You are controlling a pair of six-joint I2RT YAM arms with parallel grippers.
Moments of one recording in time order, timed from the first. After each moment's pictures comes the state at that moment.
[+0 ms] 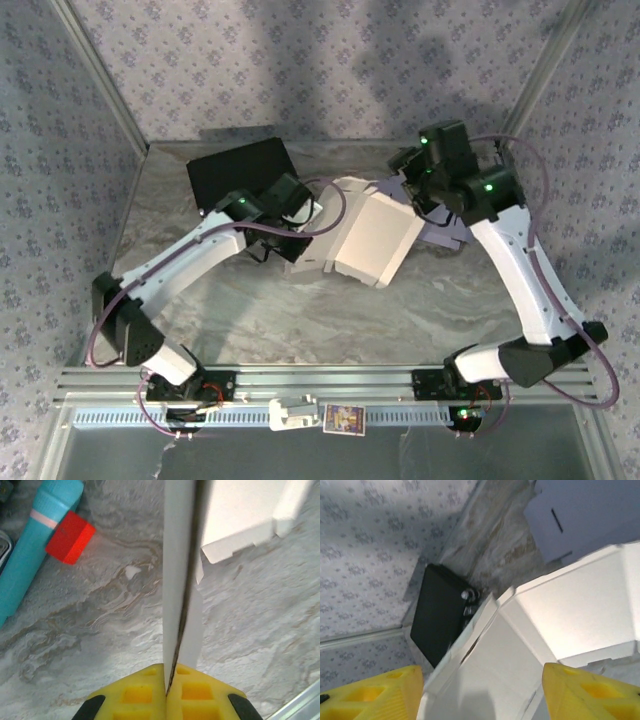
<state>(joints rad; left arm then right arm) -0.80 1.56 1.52 -1.12 -0.05 -0.10 0.46 1.39 1.75 -1.11 0.07 1.30</state>
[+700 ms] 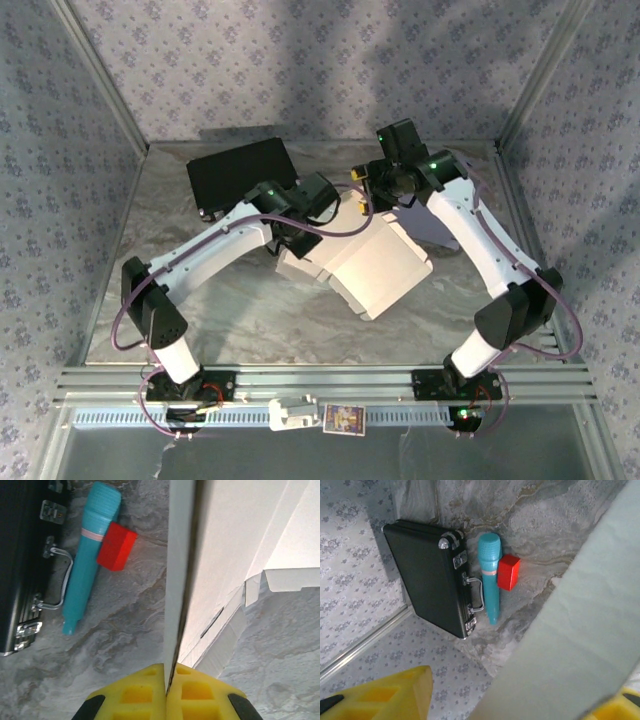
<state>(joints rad) -0.89 1.70 1.71 -1.27 -0.31 0.02 0.47 1.61 1.73 -1.01 -0.22 1.73</state>
